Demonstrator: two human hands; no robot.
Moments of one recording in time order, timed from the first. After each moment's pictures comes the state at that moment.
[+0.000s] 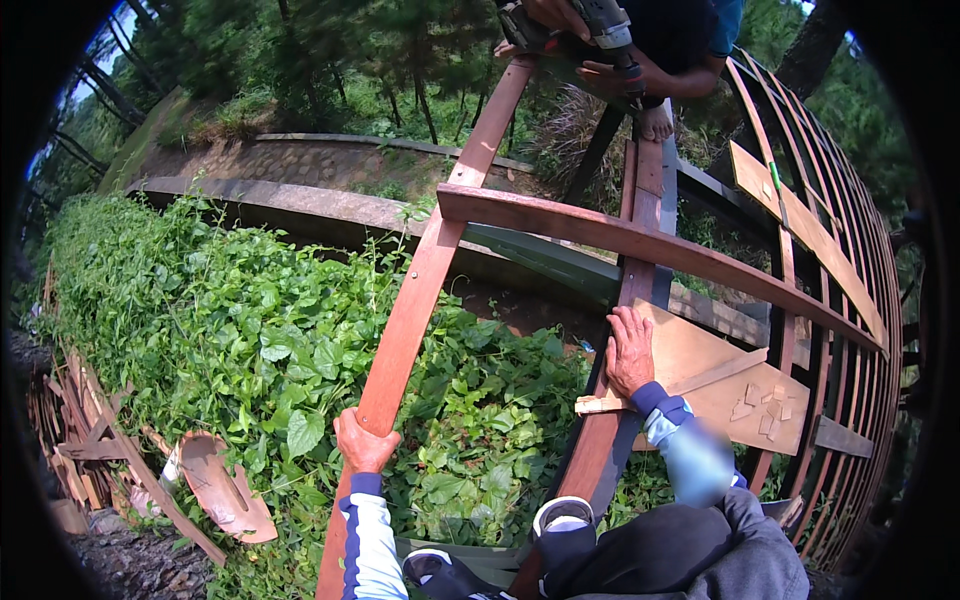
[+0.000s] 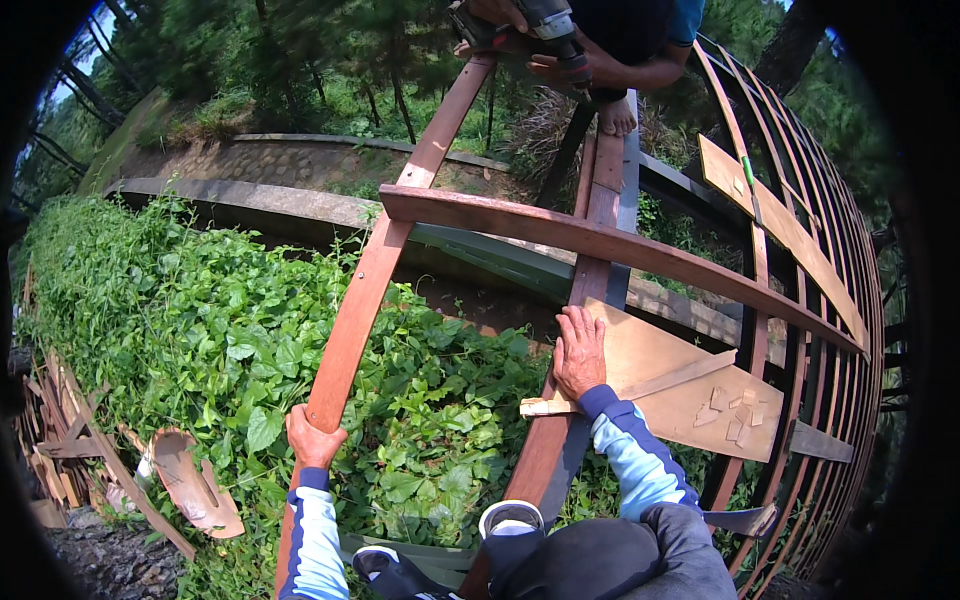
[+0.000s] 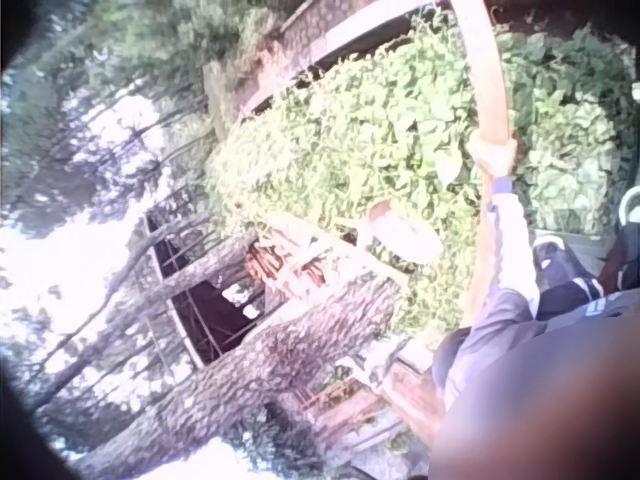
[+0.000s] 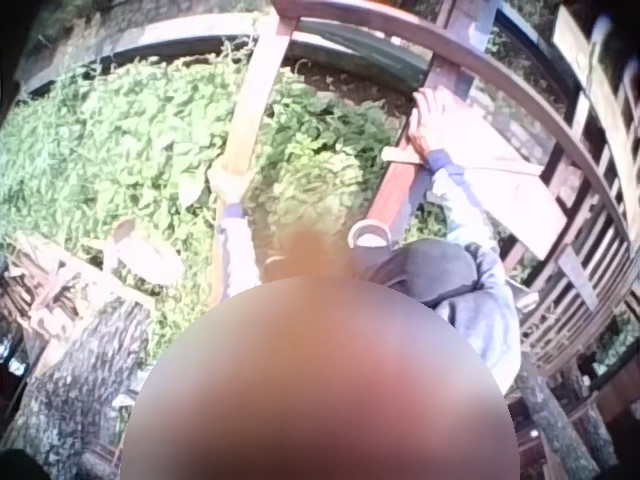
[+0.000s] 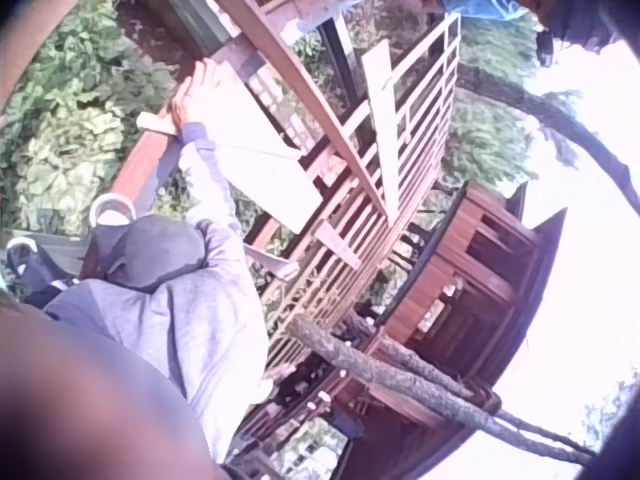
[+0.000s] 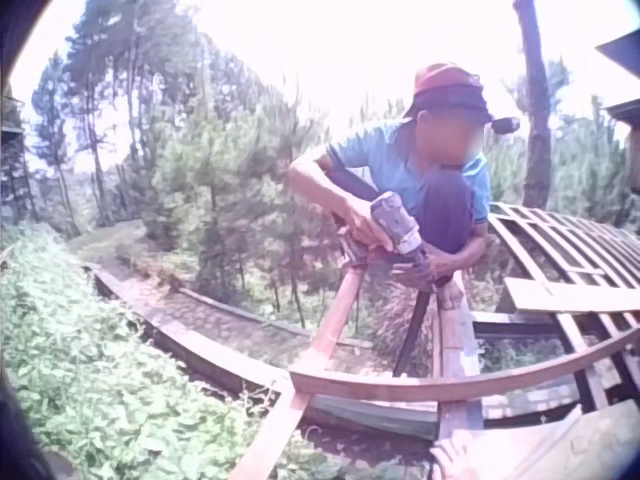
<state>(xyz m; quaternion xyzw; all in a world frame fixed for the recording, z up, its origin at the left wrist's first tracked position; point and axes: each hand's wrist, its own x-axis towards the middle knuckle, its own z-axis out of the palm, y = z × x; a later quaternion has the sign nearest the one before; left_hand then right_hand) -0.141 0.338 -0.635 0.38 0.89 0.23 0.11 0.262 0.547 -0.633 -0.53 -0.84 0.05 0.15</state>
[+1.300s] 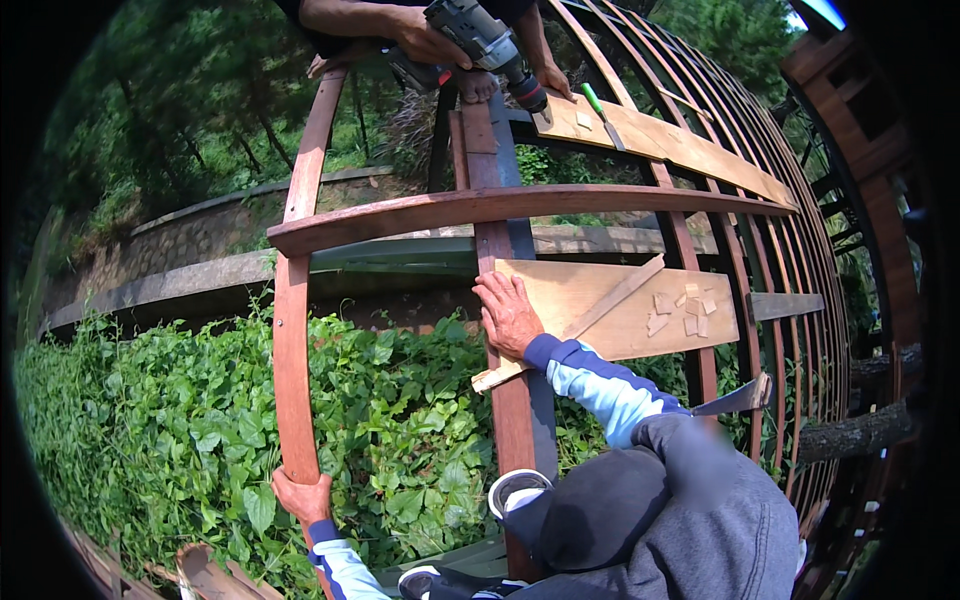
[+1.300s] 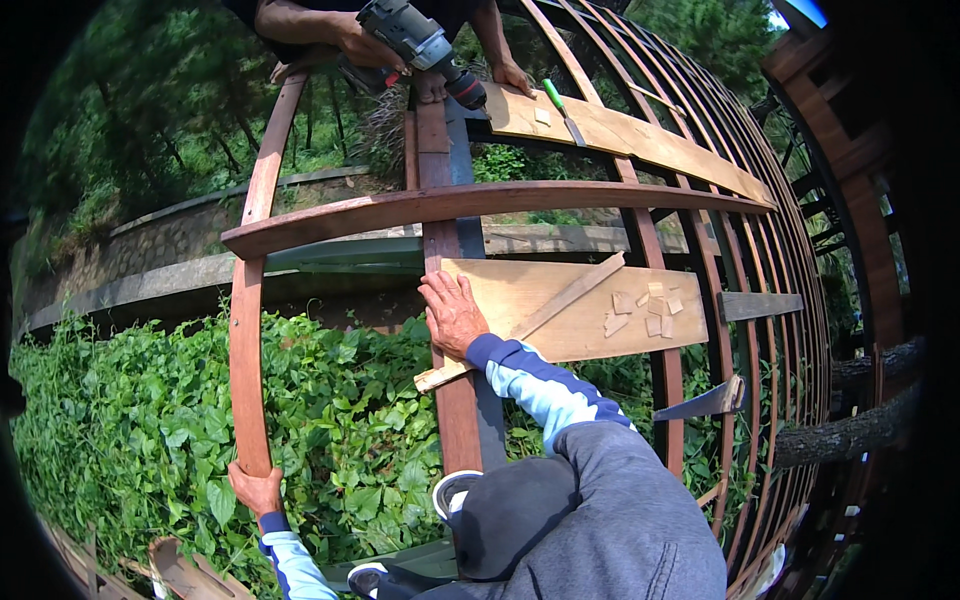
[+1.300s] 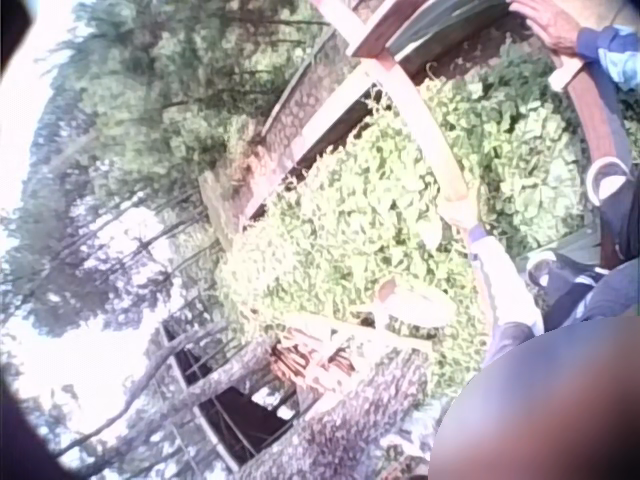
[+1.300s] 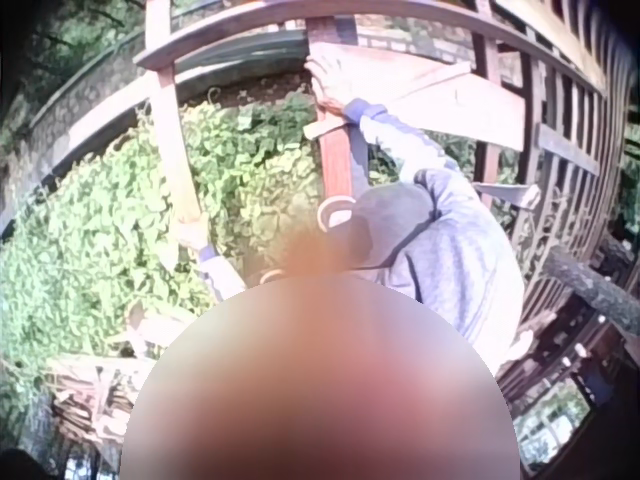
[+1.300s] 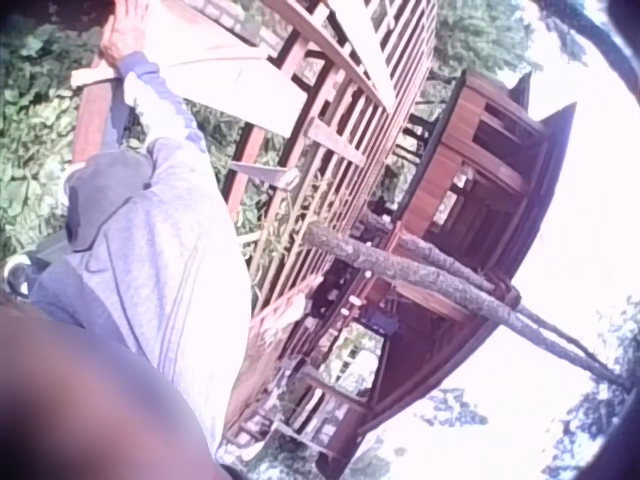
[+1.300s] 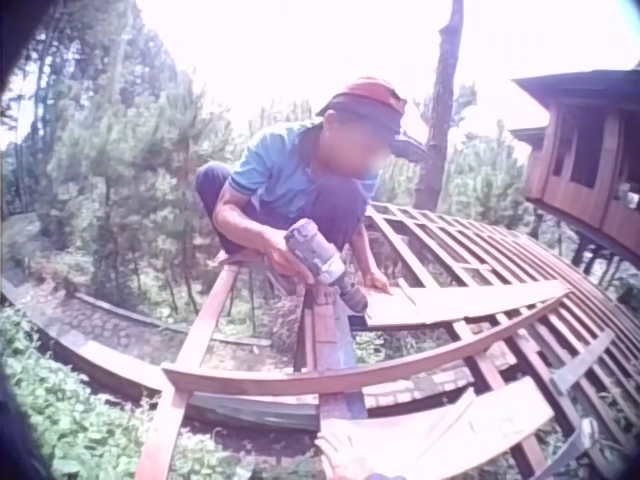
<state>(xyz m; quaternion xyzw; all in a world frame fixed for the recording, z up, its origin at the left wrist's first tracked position) -0.148 0.334 -0.654 0.39 0.89 0.22 0.09 0.265 0.547 -0.635 -0.53 -0.83 0.06 0.15</state>
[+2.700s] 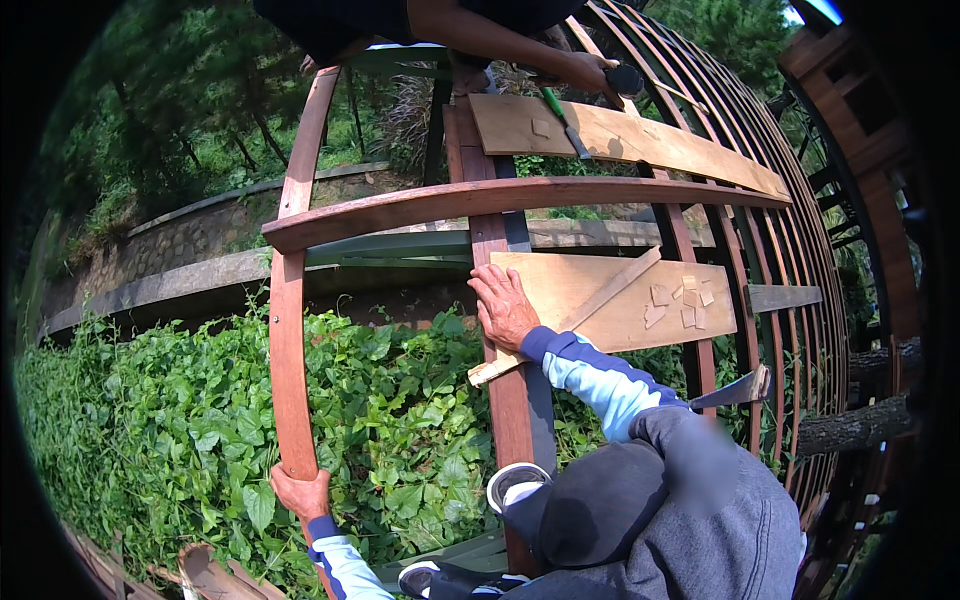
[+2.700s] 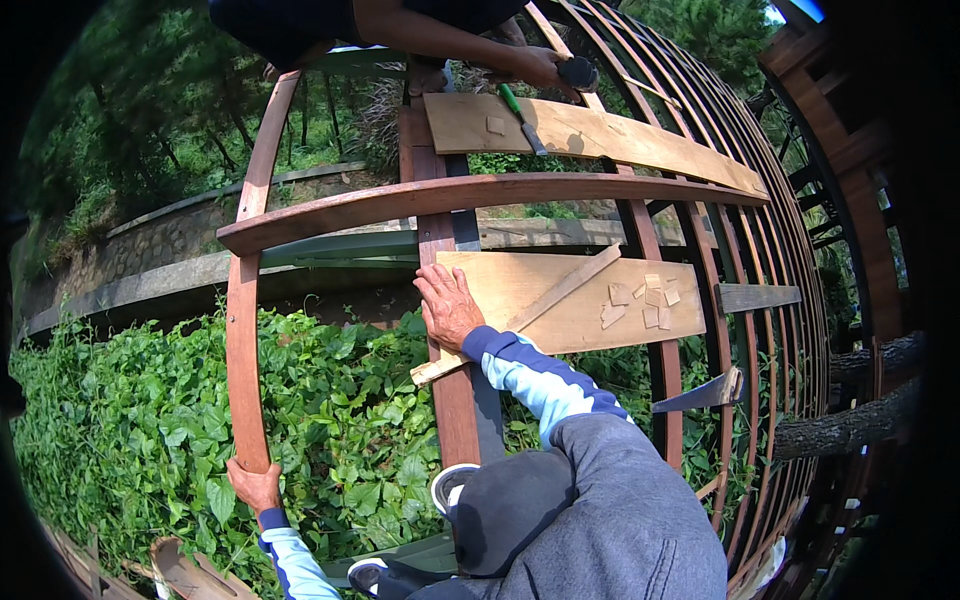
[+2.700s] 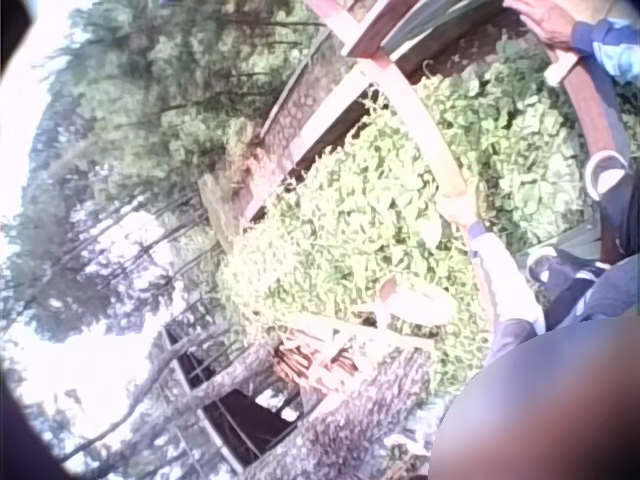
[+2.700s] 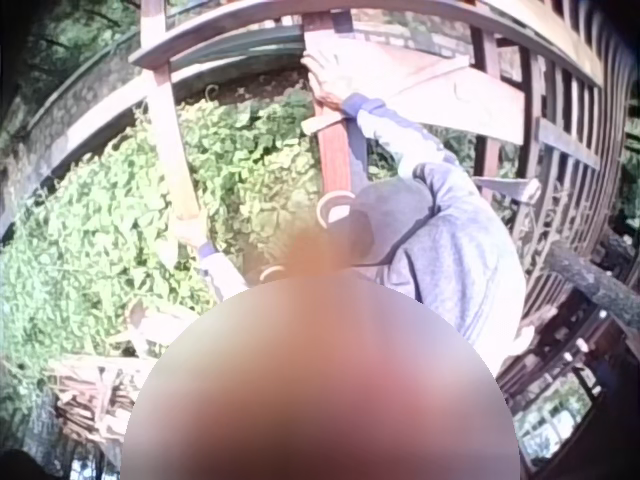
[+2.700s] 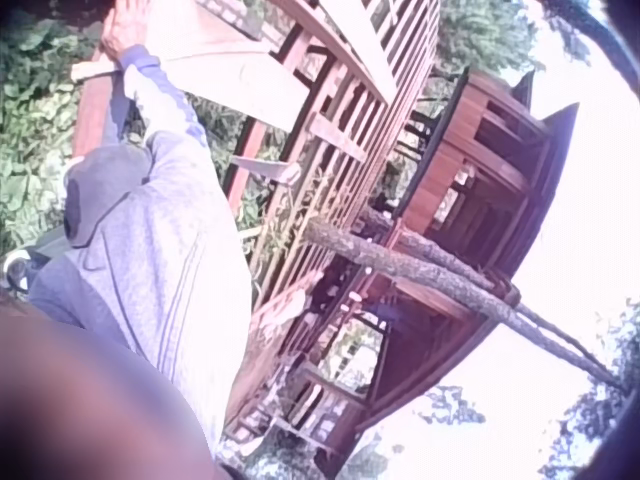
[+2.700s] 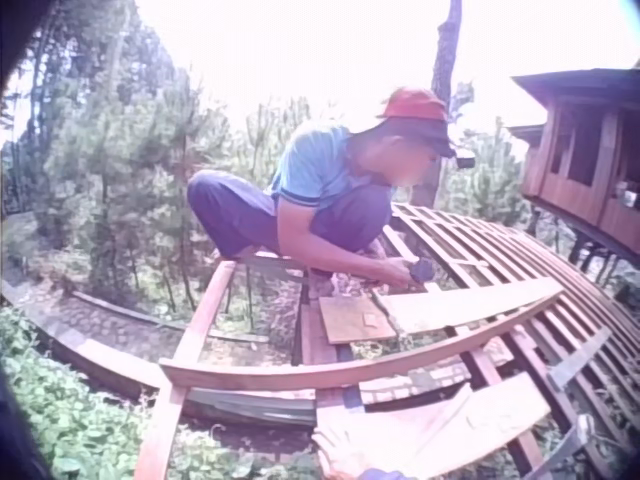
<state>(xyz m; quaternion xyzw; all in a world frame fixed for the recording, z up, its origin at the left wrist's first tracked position) -0.149 0.335 -0.654 0.39 0.89 0.21 0.10 0.266 0.547 -0.636 -0.53 -0.83 0.06 0.15</state>
